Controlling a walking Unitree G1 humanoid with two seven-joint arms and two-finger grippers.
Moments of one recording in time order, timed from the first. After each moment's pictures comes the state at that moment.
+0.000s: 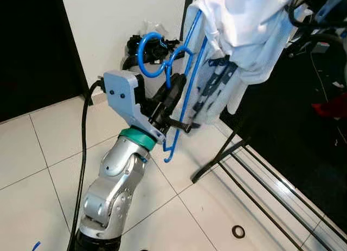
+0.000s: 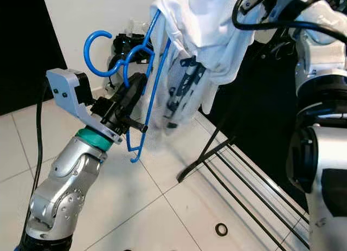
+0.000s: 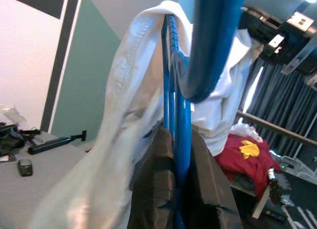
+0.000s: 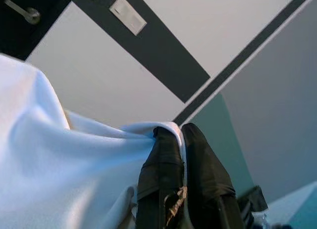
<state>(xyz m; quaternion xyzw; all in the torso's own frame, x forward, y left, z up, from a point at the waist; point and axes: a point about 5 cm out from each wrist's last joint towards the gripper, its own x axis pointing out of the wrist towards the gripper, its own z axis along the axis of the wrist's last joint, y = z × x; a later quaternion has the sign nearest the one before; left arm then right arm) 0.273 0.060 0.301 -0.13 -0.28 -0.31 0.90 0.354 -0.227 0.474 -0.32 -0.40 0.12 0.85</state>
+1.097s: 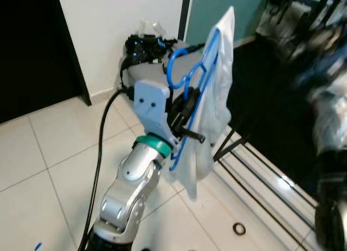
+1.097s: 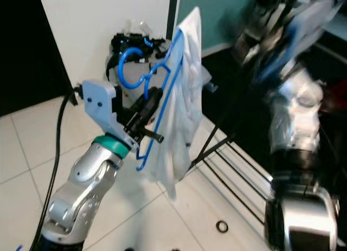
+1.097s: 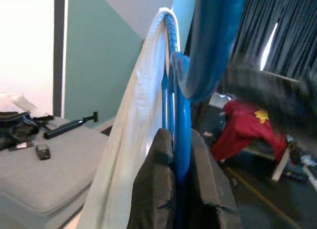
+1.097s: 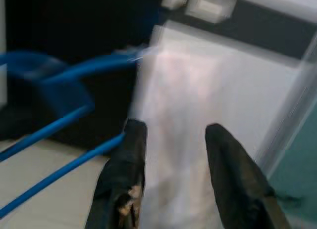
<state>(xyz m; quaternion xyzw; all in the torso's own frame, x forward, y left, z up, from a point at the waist) 0.279 0.039 0.283 -0.05 -0.25 -0.30 0.92 0.331 -0.200 0.318 -0.12 -0.31 0.35 0.88</state>
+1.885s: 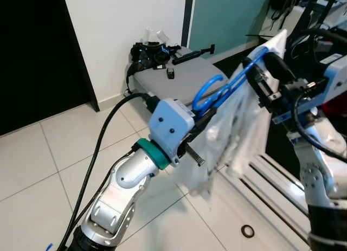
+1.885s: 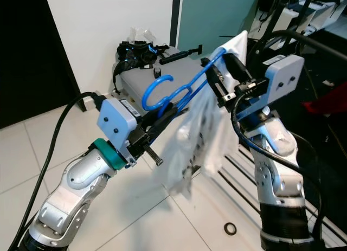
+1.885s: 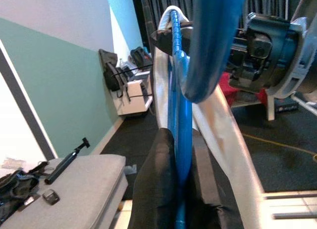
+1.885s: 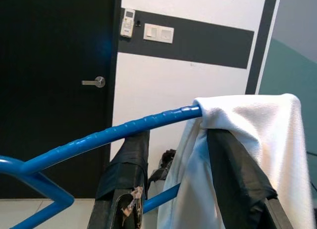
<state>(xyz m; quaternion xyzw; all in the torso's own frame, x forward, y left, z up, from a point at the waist) 0.271 0.040 0.273 0.10 -0.28 -0.37 0.88 0.302 -0.185 0.317 -0.04 -0.35 0.22 0.91</state>
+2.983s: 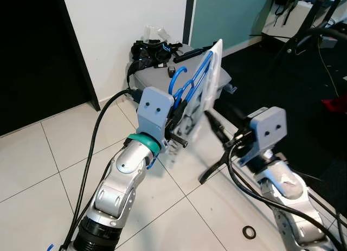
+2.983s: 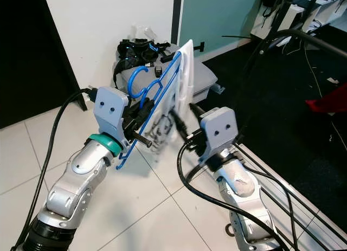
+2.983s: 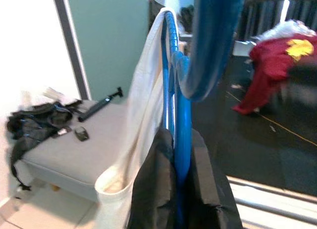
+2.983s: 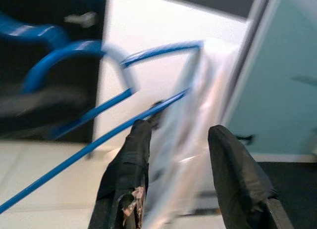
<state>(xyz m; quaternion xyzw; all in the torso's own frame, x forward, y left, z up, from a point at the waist) 0.307 0.059 0.257 0.05 -0.20 -0.29 0.94 0.288 -0.149 0.260 -0.12 -0.29 0.15 0.94</state>
